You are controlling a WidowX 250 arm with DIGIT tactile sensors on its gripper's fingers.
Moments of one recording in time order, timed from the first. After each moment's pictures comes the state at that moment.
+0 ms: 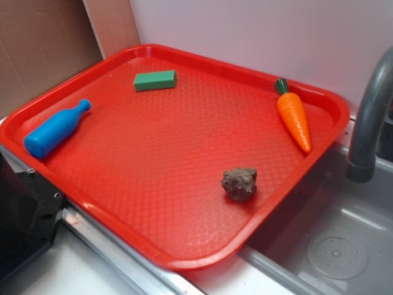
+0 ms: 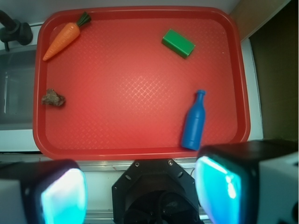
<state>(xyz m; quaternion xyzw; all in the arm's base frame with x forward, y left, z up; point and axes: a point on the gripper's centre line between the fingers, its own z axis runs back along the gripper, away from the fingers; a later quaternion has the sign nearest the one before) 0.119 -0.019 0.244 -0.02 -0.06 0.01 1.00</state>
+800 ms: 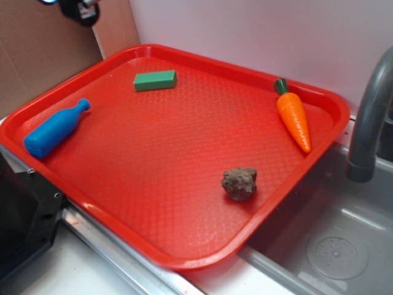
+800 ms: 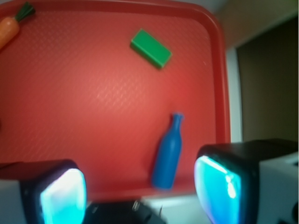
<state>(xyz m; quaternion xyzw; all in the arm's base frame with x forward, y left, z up) 0.206 0.041 0.164 0.05 0.01 0.00 1.00</state>
